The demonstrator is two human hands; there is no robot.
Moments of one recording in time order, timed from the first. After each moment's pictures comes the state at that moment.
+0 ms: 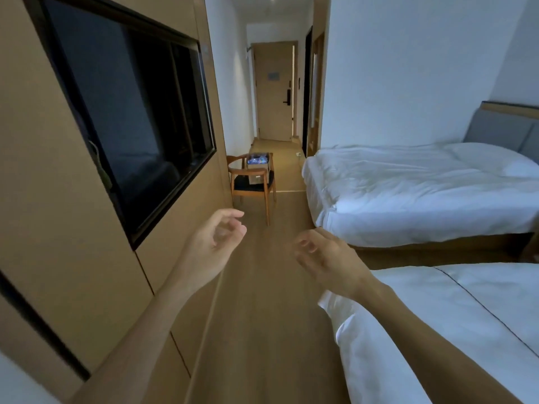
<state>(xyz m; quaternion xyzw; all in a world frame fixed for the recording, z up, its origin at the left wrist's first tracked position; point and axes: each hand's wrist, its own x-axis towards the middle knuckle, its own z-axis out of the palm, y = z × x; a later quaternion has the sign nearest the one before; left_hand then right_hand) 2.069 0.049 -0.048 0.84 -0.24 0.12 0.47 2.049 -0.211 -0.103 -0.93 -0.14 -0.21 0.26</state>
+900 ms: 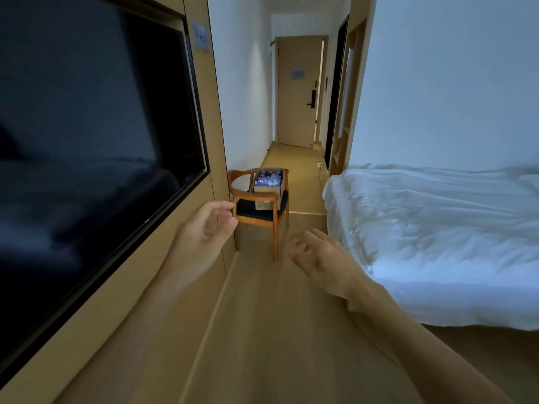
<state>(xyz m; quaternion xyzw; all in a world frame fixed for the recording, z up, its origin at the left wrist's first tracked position) 2.614 -0.065 -0.062 0.84 -0.18 0.19 0.47 2.615 -0.337 -0.115 -0.92 -0.22 -0.19 0.26</state>
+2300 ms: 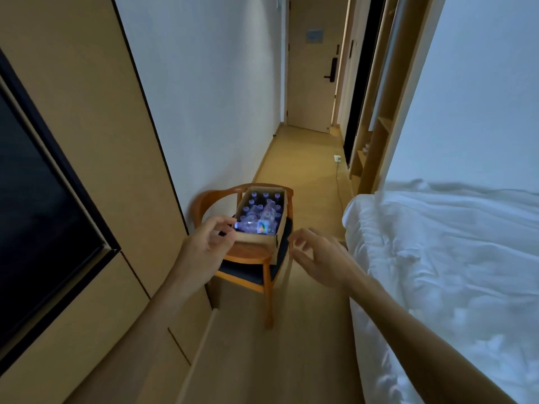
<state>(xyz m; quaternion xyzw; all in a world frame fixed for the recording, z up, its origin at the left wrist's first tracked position) 3.382 -0.233 -0.127 0.84 -0.09 0.09 0.53 3.403 -0.497 -0.161 -0.94 -0.20 -0.10 0.27</state>
